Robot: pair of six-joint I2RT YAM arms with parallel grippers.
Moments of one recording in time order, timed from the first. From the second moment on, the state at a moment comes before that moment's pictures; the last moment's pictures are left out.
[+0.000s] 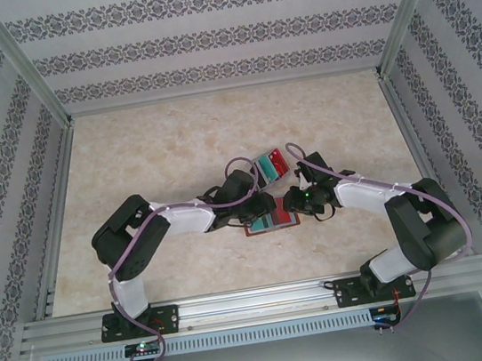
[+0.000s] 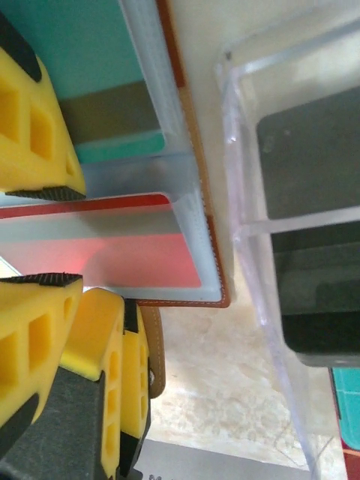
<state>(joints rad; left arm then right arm) -0.81 1.86 0.96 0.12 0.27 -1.10 0.39 1.46 0.65 -0.32 -0.32 0.63</state>
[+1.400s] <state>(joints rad) -0.72 1.72 0.85 -0.05 0.22 -1.06 0.34 1.51 0.69 -0.38 -0.31 0.58</state>
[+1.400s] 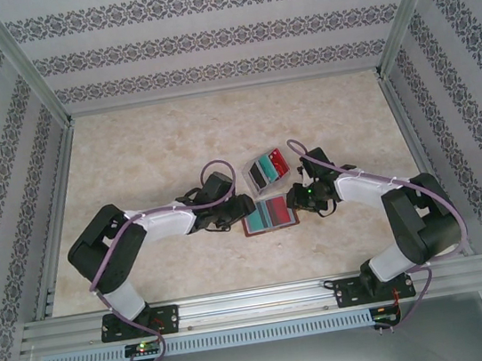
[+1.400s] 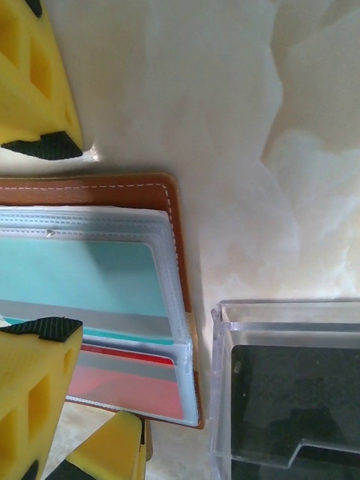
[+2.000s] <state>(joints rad) -0.71 1.72 0.84 0.08 0.29 -1.09 0.35 1.51 0.68 -0.36 -0.31 0.58</state>
